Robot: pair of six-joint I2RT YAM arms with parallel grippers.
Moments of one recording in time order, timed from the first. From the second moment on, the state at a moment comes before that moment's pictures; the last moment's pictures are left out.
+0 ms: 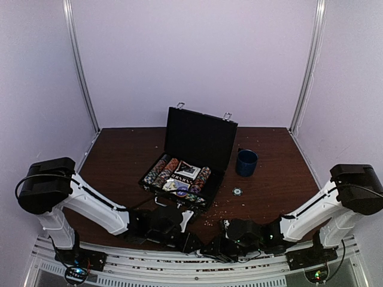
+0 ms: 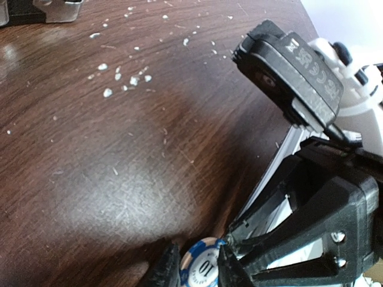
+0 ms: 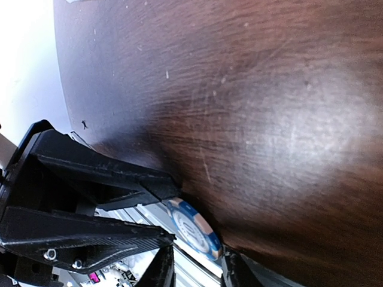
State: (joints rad) left arm -1.33 1.77 0.67 0.40 0.15 -0.87; right arm 1.40 1.63 0.47 0.48 -0.03 1.62
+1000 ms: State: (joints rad) left arm -1.34 1.76 0.65 0.42 0.15 -0.92; right arm 1.41 1.68 0.47 0.59 -0.03 1.64
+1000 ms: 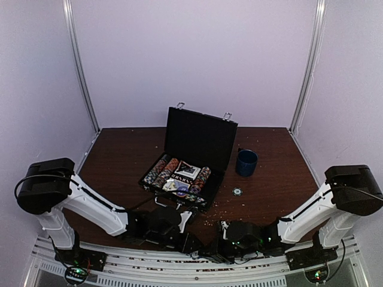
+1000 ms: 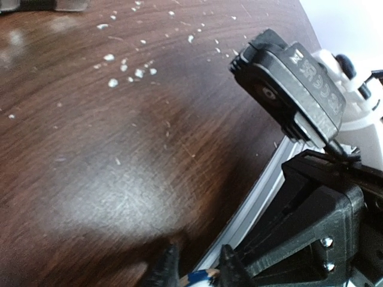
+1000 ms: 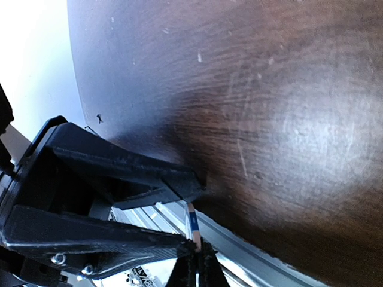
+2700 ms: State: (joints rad) left arm -1.17 1.40 0.45 0.25 -0.01 -1.05; right arm 0.98 1.82 1.23 -0.42 0.06 -0.01
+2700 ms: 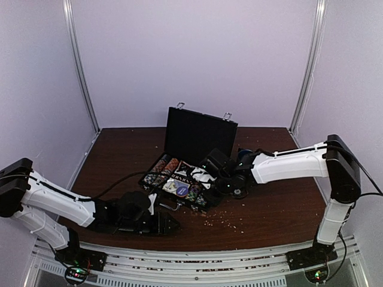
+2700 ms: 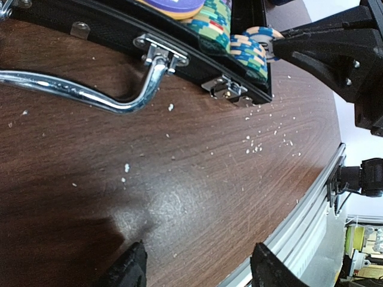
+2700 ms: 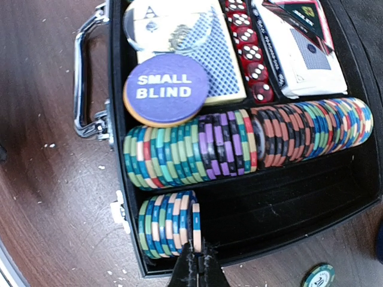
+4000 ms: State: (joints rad) left arm -1.17 1.44 0.49 0.21 0.04 -1.02; right arm 0.77 1.74 1.02 -0.41 0.33 0.52
